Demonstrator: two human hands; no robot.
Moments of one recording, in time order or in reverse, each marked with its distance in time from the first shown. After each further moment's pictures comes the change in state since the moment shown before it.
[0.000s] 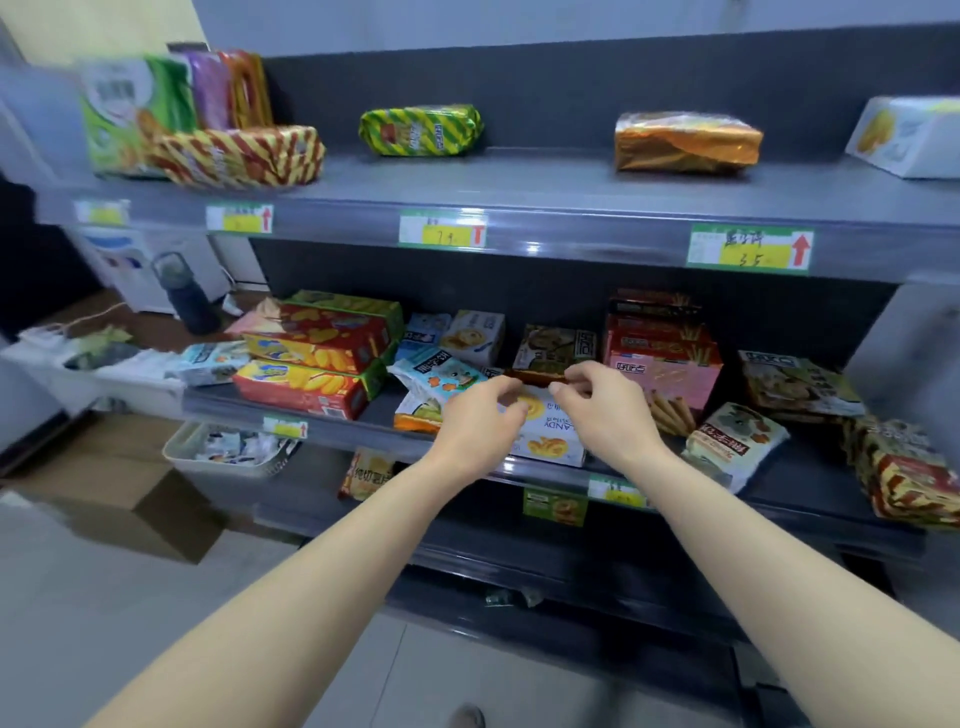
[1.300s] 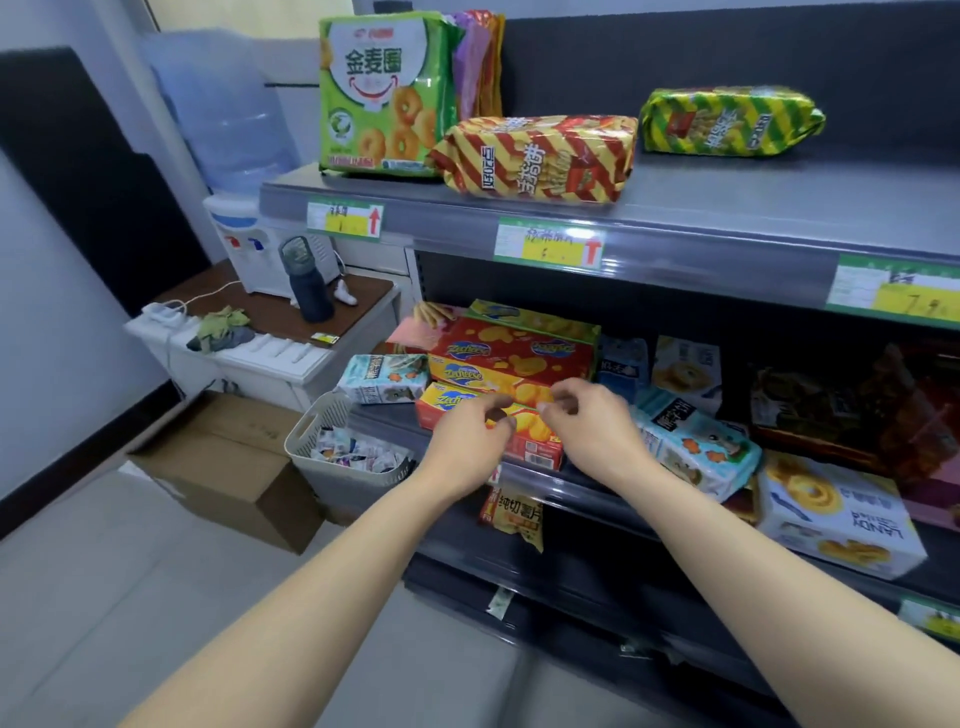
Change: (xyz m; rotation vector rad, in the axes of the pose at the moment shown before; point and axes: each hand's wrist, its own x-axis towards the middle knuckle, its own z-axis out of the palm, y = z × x) left_hand 0.067 -0.239 -0.236 -0.008 0.070 -0.146; right_hand 0.085 -0.214 0.265 -0.031 -0.206 -0.049
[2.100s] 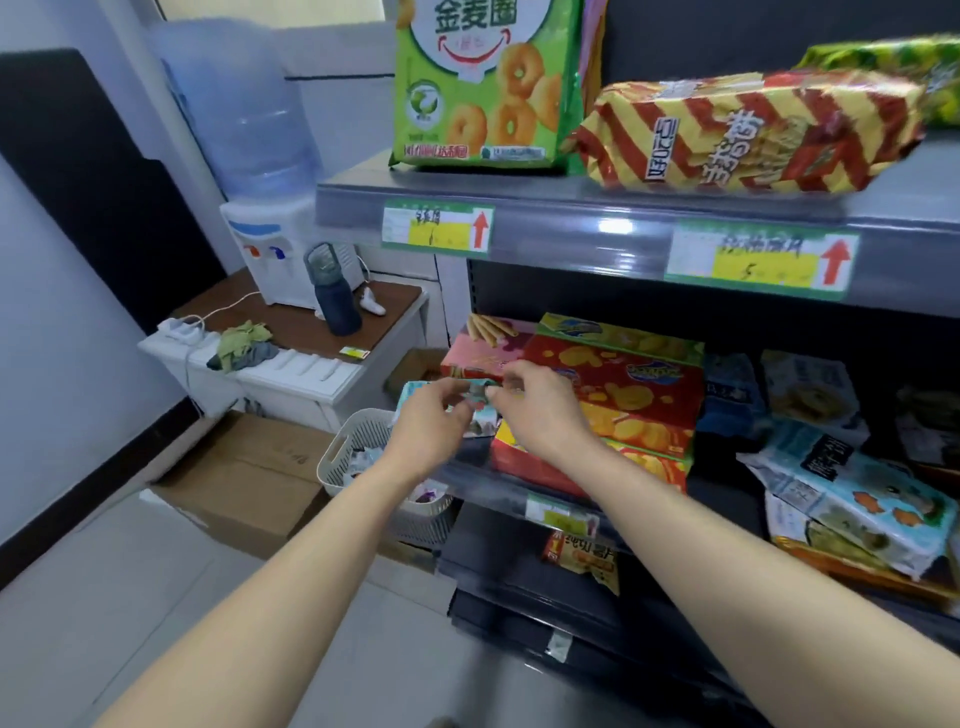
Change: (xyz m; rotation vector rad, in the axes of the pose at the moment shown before) left_hand 0.103 -0.121 -0.094 -0.015 0.107 -0.065; right_hand 0.113 -0.091 0.135 0.000 -0.040 -0.096
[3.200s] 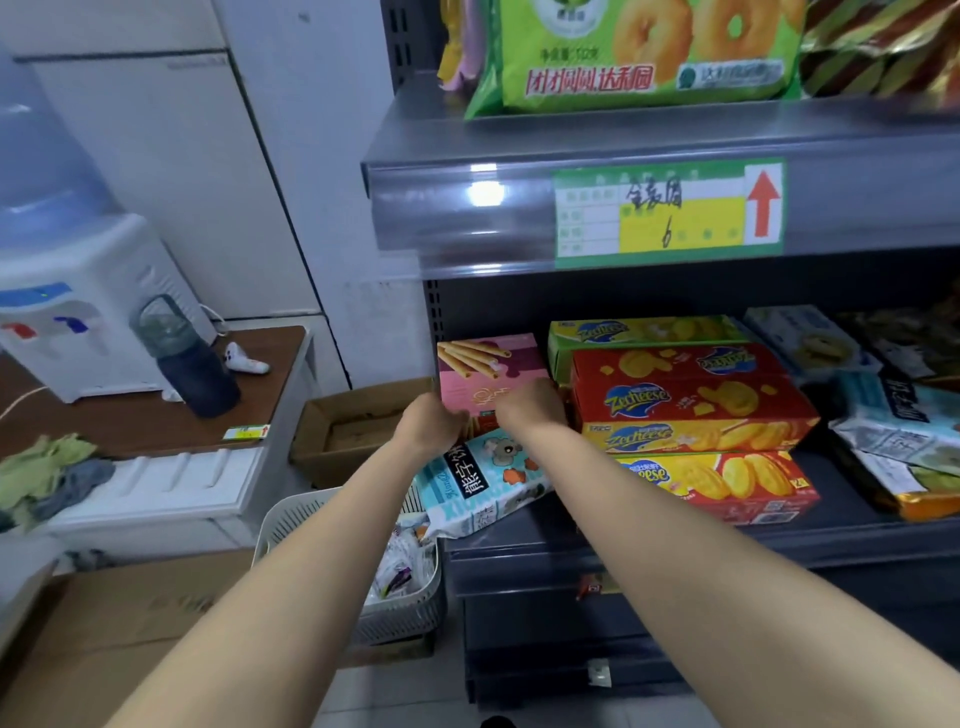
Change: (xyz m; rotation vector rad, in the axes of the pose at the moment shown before) left_hand 0.220 -0.107 0.008 0.218 -0.444 0.066; right_hand 0.177 0.015 0.134 0.173 0.311 0.785
